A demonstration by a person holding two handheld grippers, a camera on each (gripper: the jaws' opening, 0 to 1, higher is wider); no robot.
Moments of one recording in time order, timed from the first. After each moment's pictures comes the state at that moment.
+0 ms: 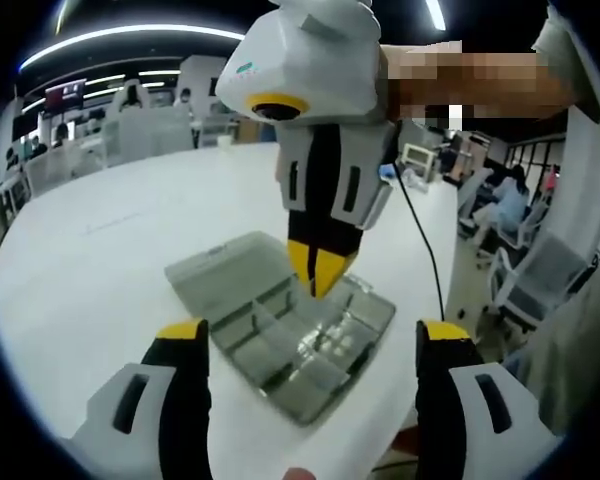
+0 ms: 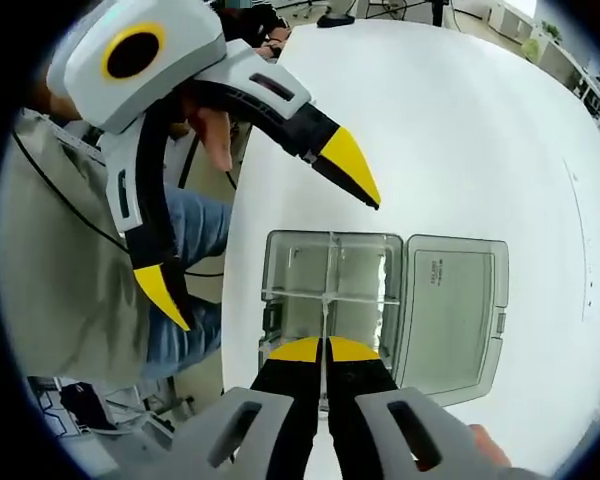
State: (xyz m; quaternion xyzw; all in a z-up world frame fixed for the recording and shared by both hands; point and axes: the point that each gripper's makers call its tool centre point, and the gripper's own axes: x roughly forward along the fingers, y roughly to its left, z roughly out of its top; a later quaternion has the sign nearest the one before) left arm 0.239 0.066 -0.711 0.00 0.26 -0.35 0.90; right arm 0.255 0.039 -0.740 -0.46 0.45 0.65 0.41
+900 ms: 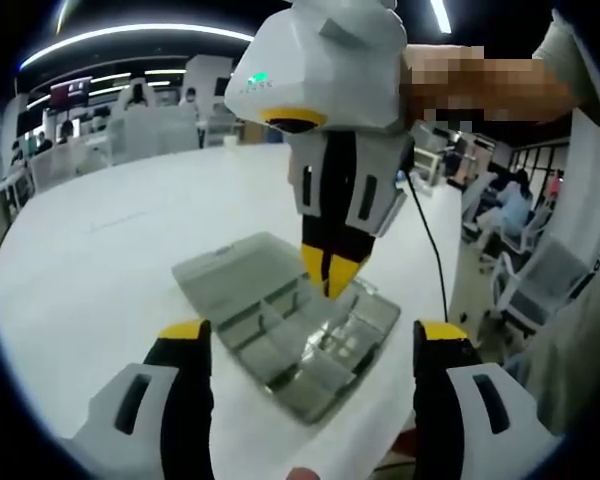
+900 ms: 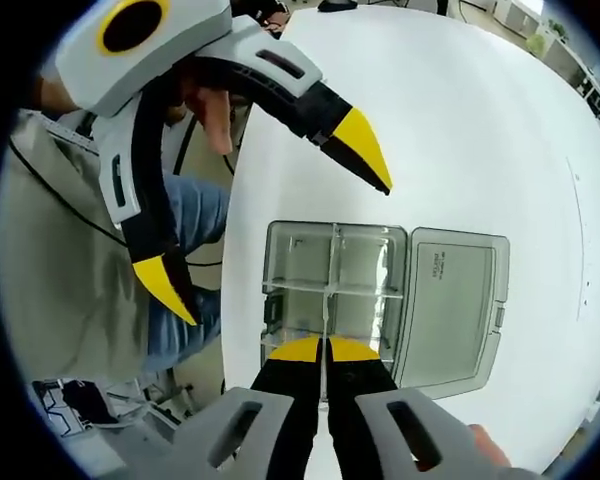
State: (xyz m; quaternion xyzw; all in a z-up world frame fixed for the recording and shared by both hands) left arm 0.241 0.072 -0.709 0.00 0.26 -0.34 0.90; right arm 0.255 0.036 -0.739 -0.49 0.45 0.63 0.40
